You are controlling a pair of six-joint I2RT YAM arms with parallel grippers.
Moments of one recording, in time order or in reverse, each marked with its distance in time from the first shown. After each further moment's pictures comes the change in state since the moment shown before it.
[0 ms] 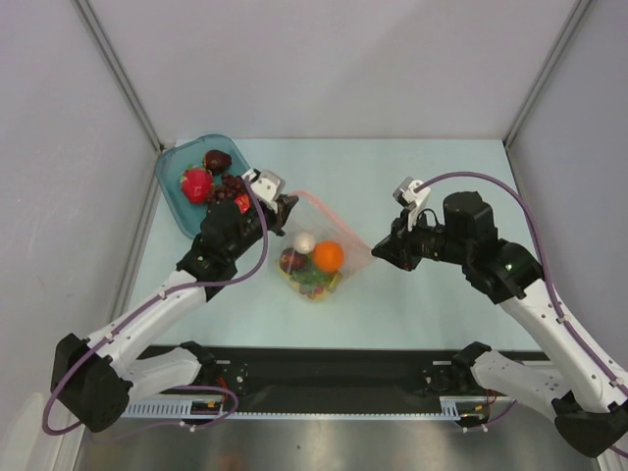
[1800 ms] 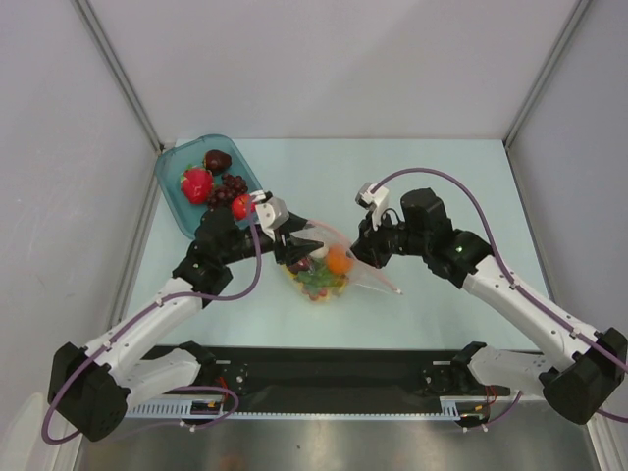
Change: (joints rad) left arm 0.040 -0.054 -0.109 0.070 0.652 0.005; right arm 0.072 0.185 -0.089 0.201 -0.024 -0.010
